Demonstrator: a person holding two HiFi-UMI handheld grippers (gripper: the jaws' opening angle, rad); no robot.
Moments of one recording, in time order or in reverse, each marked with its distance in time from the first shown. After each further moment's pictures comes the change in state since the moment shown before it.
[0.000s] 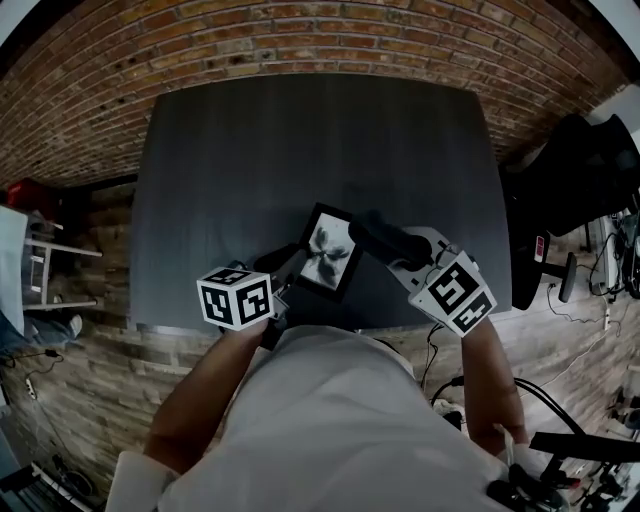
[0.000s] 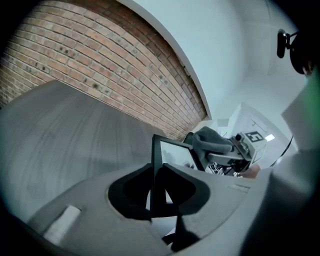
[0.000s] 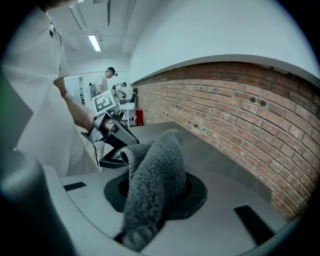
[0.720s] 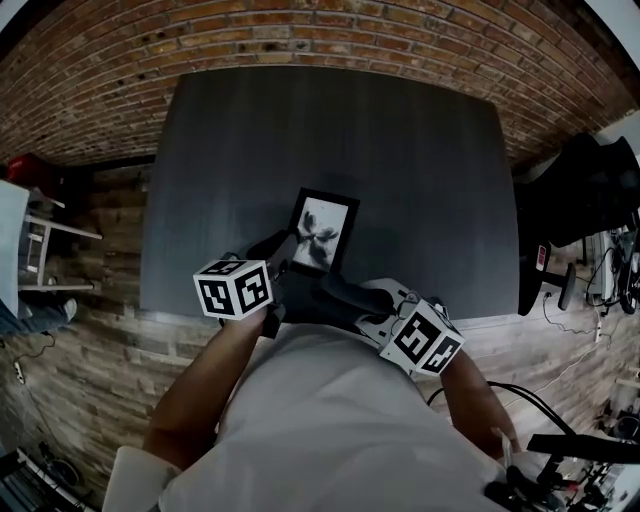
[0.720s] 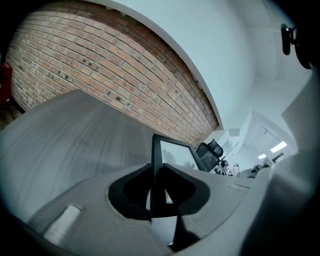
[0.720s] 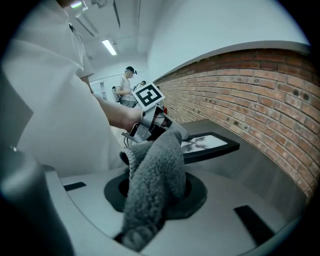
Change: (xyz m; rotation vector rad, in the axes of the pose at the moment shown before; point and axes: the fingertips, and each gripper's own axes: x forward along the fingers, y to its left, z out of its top) left arm -0.064 0.076 0.014 -0.061 -0.108 0.120; right arm 0.061 0.160 0.031 -0.042 0.030 0.280
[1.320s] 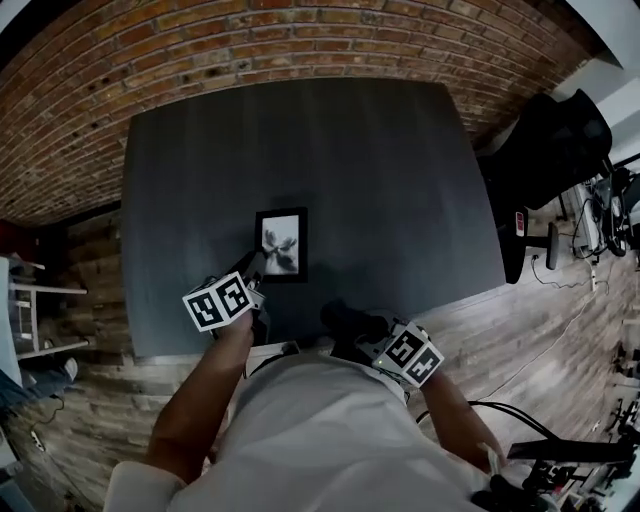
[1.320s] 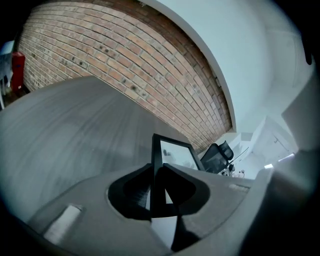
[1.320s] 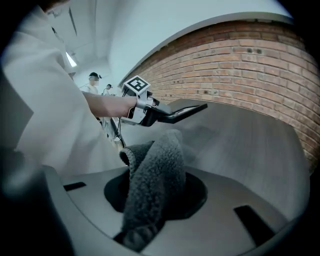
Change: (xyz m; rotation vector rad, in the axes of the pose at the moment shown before) left arm 0.035 0.062 -0.026 -0.119 0.044 0.080; right arm 0.018 0.019 -0.099 0.386 0.036 -0.170
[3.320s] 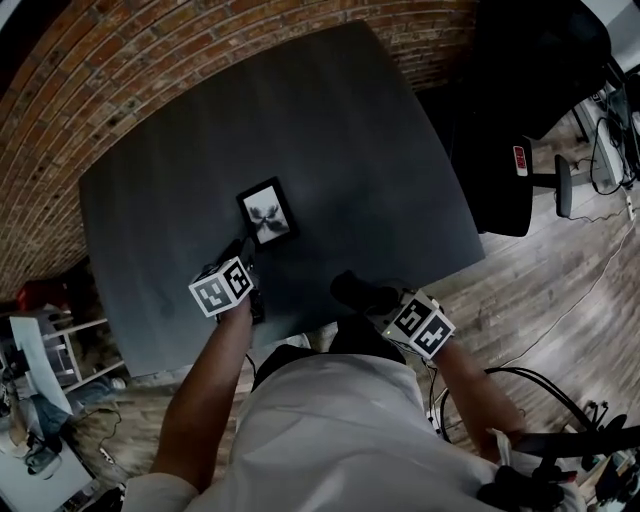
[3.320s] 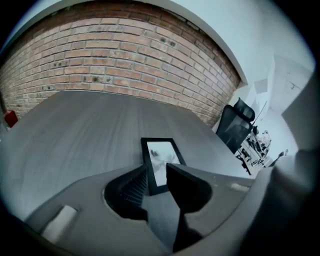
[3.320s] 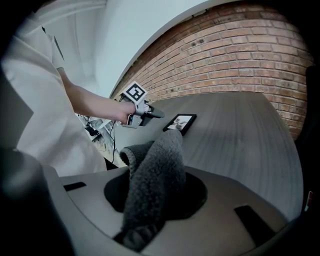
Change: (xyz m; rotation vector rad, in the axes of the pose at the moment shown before) left arm 0.197 -0.144 -0.084 0.320 0.133 0.248; right arm -0.136 -0.191 -0.164 0.192 -0.083 0.002
